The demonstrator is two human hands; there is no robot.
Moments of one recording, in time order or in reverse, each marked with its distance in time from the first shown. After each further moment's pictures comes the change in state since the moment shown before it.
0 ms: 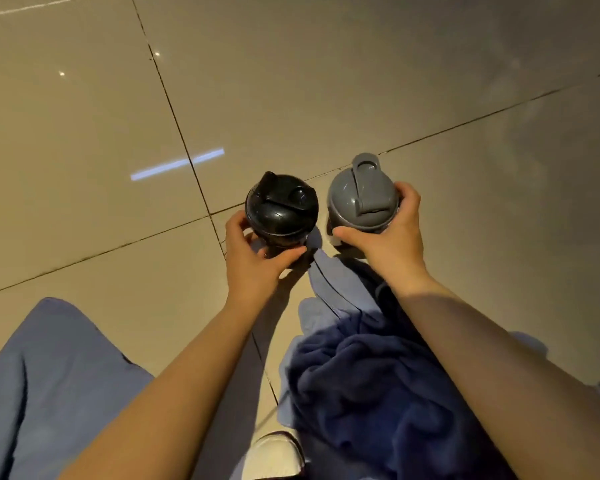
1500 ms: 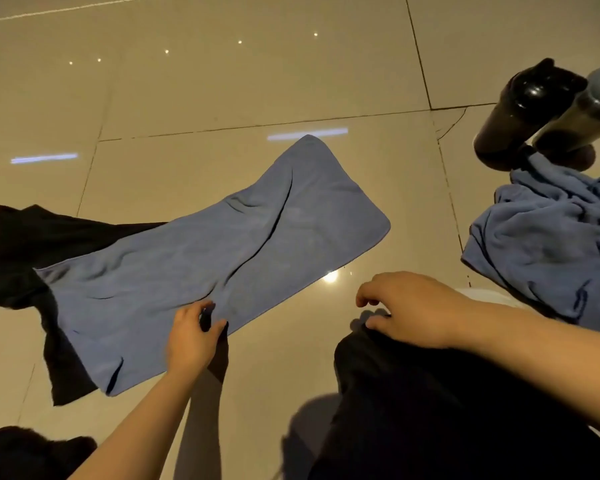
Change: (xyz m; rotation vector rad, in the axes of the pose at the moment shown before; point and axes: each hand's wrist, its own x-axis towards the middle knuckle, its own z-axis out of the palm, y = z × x) left_hand -0.384 -0.161 -0.389 0.754 0.349 -0.534; right_hand -0.382 -0.065 0.096 -1.018 -1.181 -0.595
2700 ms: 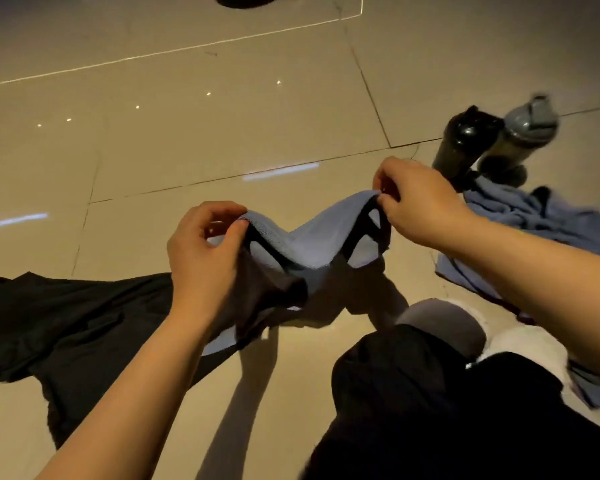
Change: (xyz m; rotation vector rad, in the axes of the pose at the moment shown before) left_hand -0.022 0.194 -0.141 -0.590 0.192 0.592; right_hand 0.001 0.001 -0.114 0.208 0.769 0.159
